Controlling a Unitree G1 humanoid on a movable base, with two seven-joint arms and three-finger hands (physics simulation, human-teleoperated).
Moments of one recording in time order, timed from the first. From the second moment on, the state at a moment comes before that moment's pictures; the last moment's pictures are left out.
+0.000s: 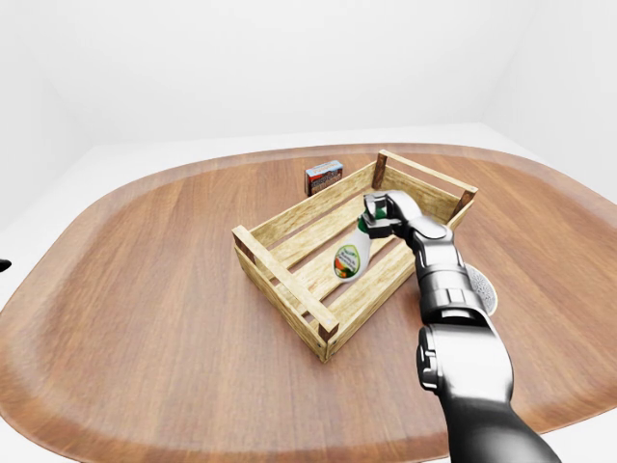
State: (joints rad) left arm -0.10 0.43 0.74 -0.31 -0.48 0.09 -0.01; right arm -0.94 -0.43 -0.16 1.08 -0.02 0.07 0.49
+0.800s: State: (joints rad) left arm -0.10 0.43 0.74 -0.30 -0.48 0.09 -0.02; right arm -0.96 -0.41 -0.12 1.21 -0.07 -0.09 0.38
